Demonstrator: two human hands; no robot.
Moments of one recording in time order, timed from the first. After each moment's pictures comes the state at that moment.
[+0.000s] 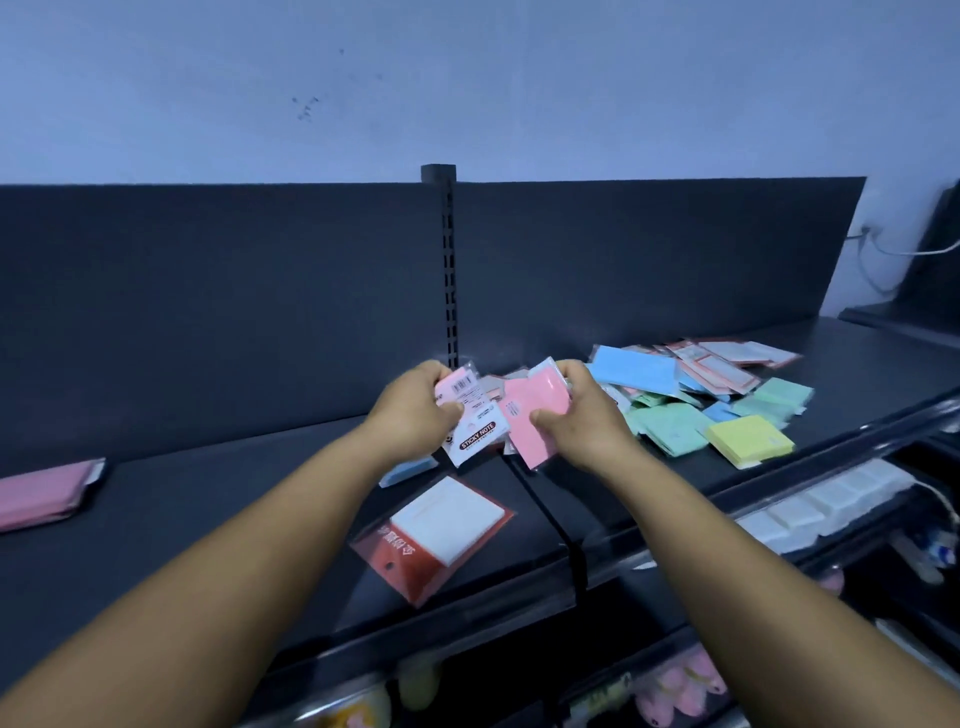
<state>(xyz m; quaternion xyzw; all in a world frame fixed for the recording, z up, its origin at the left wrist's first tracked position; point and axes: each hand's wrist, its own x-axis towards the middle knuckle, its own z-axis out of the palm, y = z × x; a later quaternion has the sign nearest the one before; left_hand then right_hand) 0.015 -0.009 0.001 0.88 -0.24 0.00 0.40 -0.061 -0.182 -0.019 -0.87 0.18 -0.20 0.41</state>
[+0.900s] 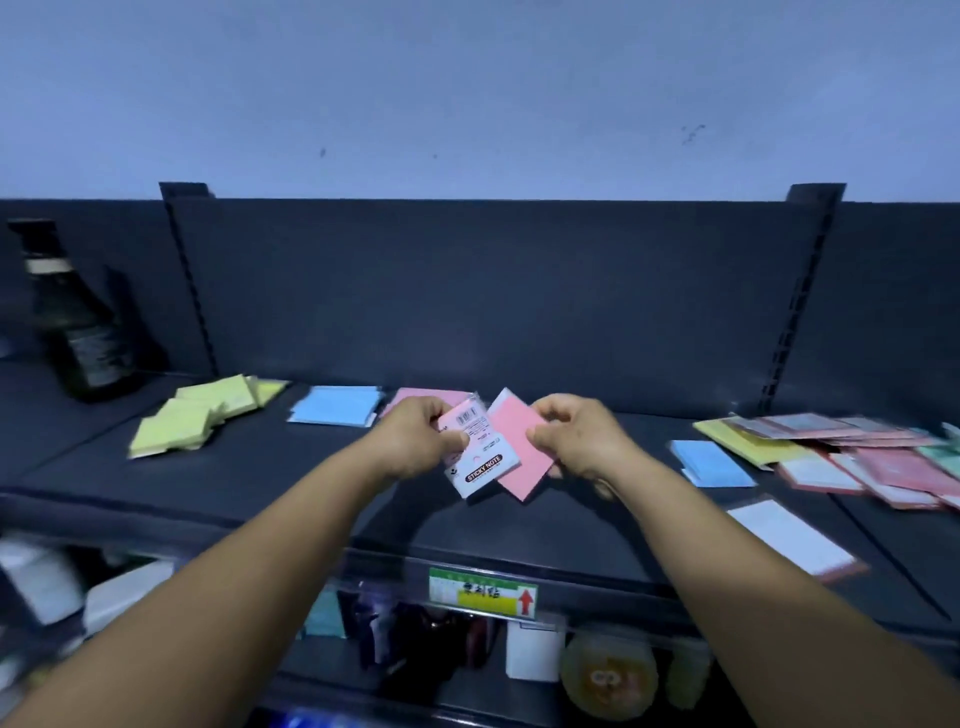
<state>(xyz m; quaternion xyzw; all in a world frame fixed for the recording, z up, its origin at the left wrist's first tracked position) -0.039 0.287 -0.012 0.90 0.00 0.03 0.44 -0.007 0.097 -0.023 -0.83 -0.05 0.03 0.55</state>
